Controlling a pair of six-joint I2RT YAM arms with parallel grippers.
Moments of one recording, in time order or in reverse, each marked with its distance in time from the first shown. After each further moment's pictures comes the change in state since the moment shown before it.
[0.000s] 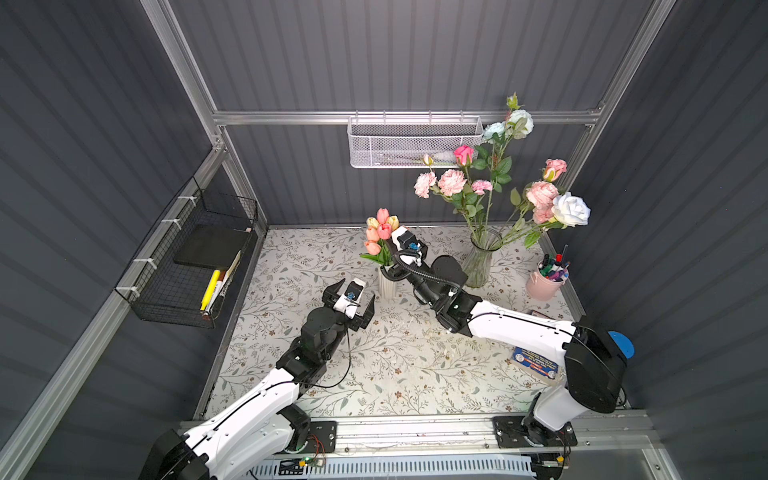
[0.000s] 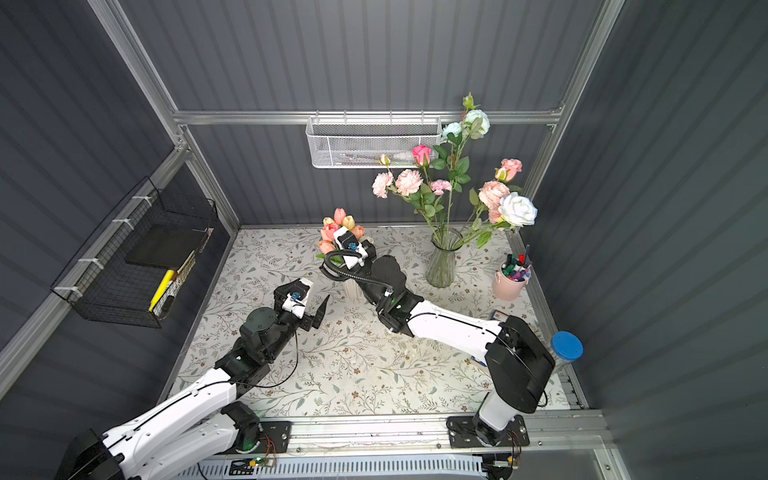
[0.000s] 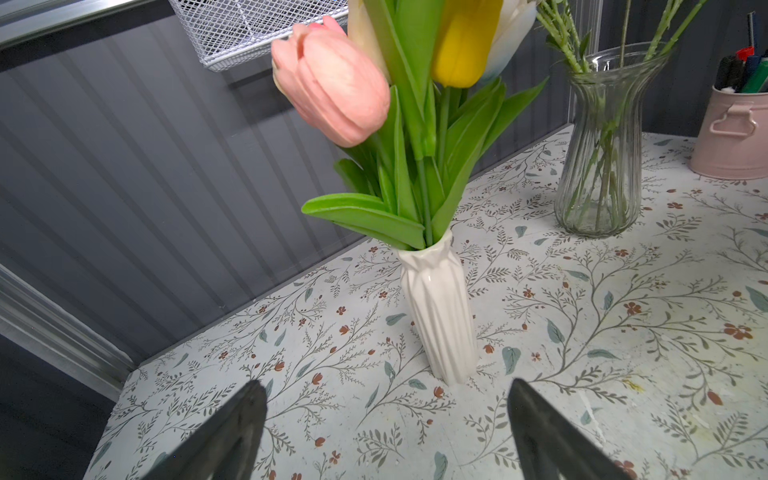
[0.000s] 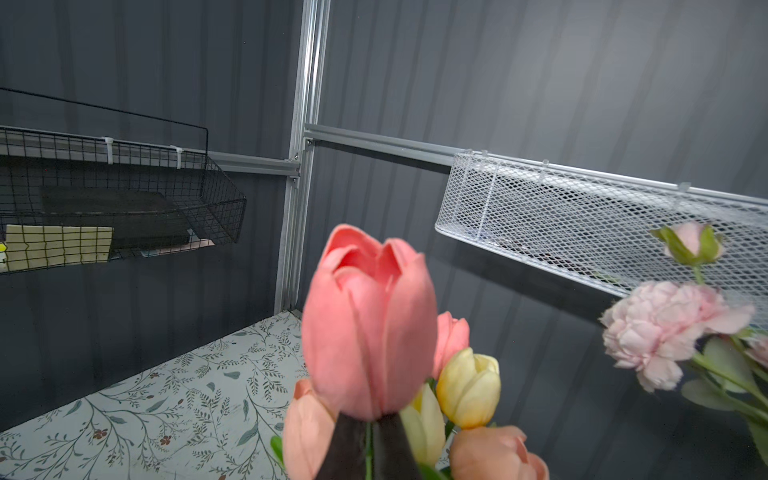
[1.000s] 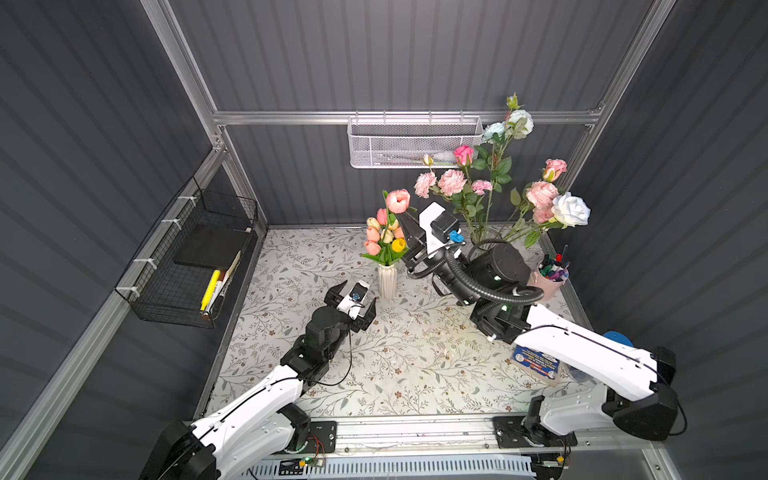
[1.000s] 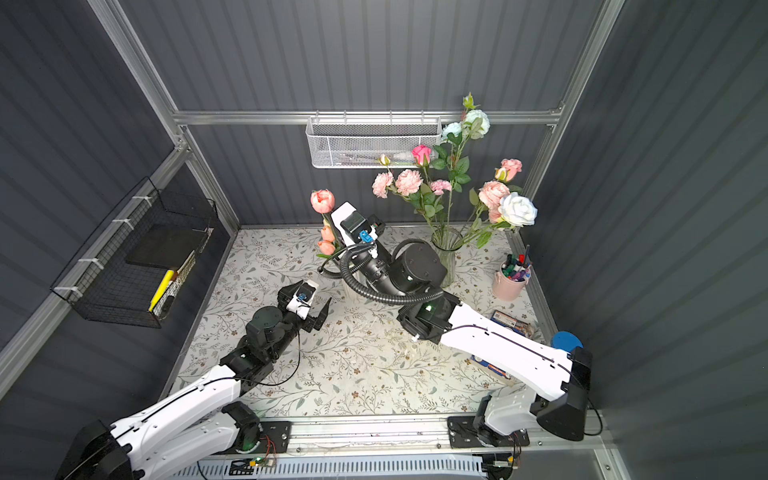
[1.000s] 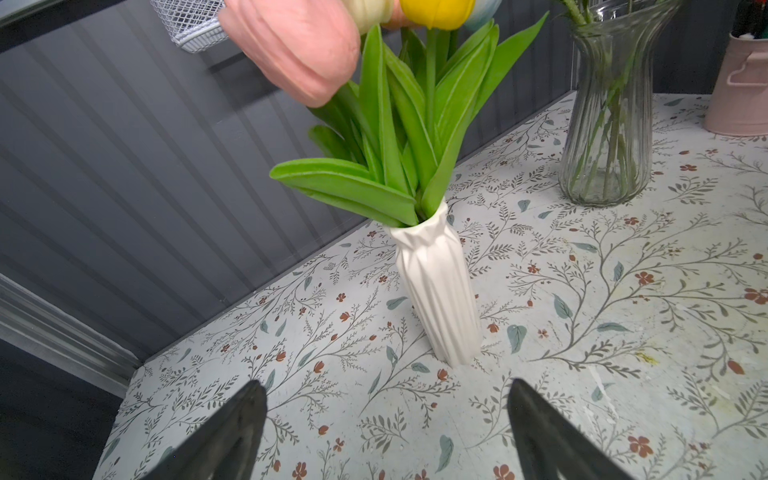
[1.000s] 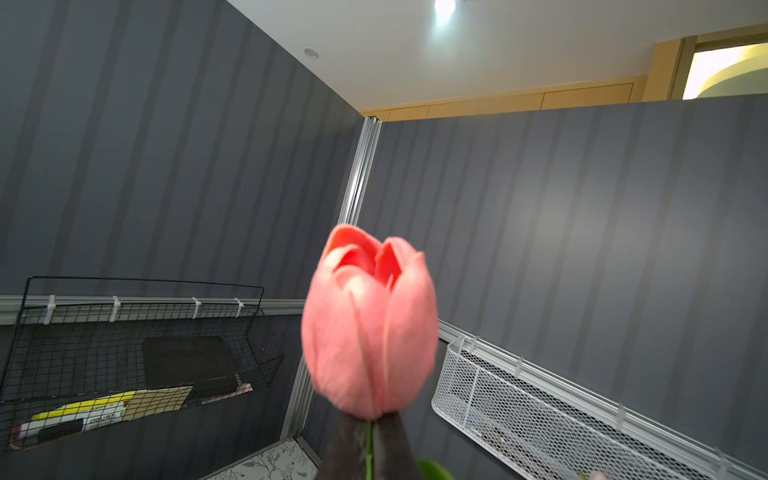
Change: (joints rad) left arm 0.000 0.050 -0.006 0.006 -0.005 0.045; right arm 0.153 -0.256 0.267 -0.256 -0.029 -0.161
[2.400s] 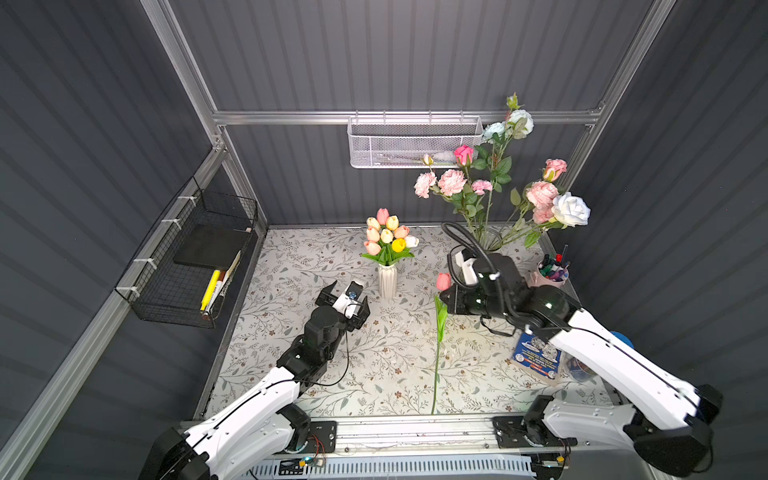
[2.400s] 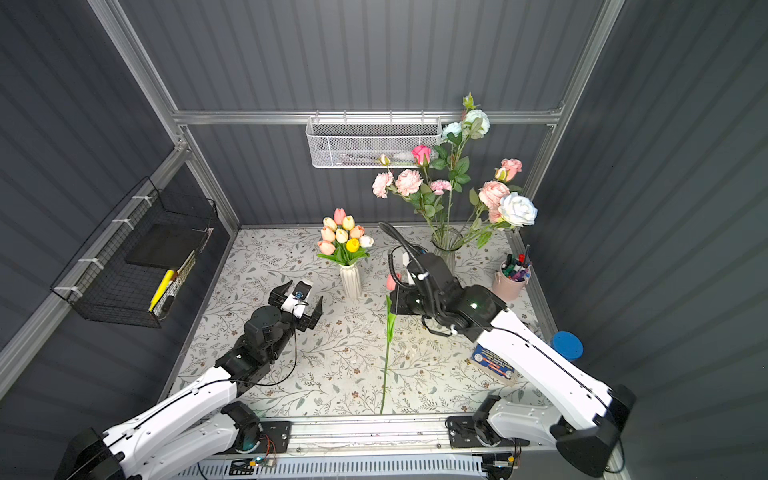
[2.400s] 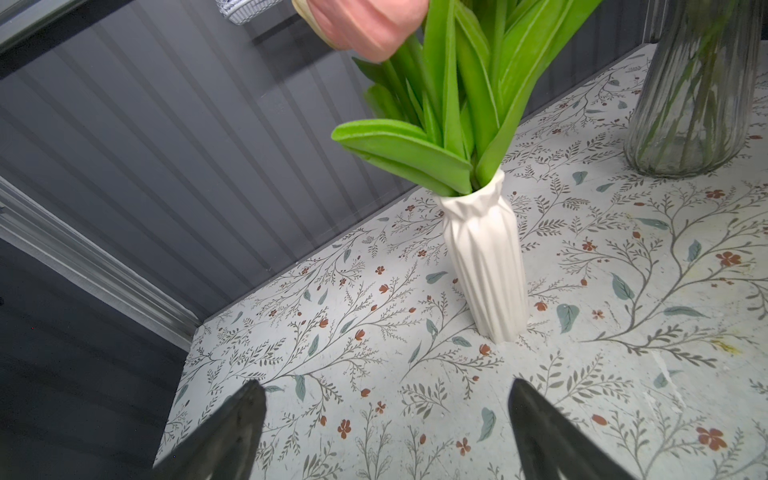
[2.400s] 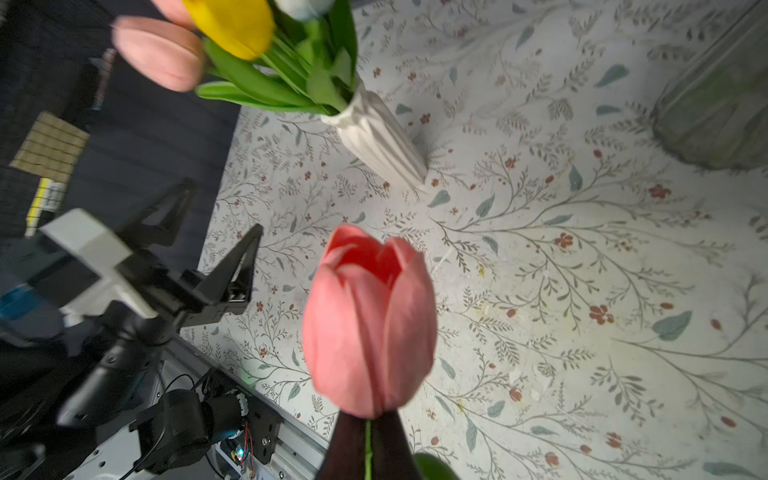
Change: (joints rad) left arm 0.000 -0.040 0.027 -0.108 -0.130 0.020; right arm -0.300 -0.116 -0.142 -1.246 -0.209 1.128
